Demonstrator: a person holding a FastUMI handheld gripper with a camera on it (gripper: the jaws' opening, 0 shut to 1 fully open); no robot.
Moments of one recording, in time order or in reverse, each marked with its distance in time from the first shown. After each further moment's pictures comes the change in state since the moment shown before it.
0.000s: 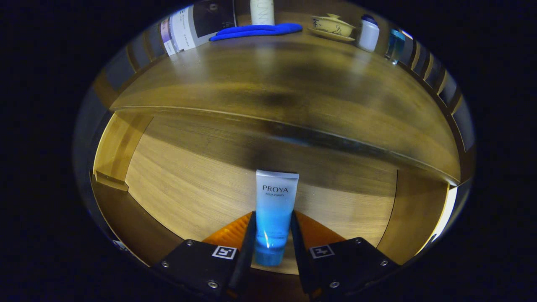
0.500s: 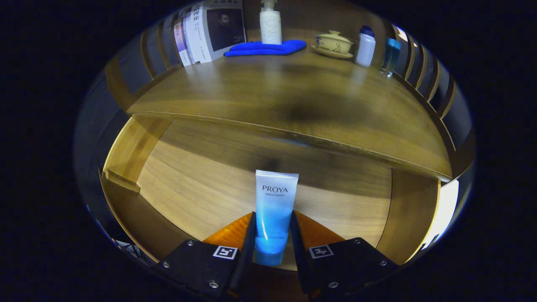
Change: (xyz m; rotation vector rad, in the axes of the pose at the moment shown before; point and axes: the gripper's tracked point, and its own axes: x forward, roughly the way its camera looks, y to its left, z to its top) arm -0.032 0.014 0.010 0.004 -0.140 0.033
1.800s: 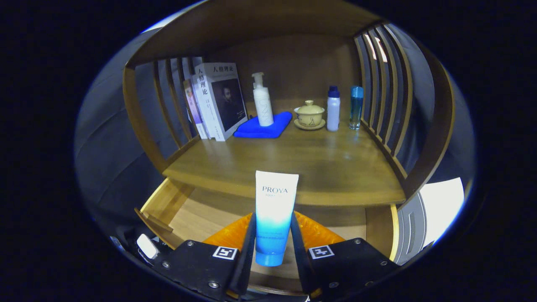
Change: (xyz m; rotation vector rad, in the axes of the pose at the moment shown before) arm -0.094 -0.010 0.094 0.115 -0.424 0.027
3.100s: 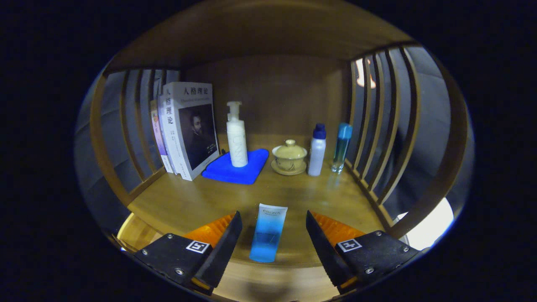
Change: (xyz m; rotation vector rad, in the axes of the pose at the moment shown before) arm 0.030 -0.019 0.070 -0.115 -0.257 -0.218
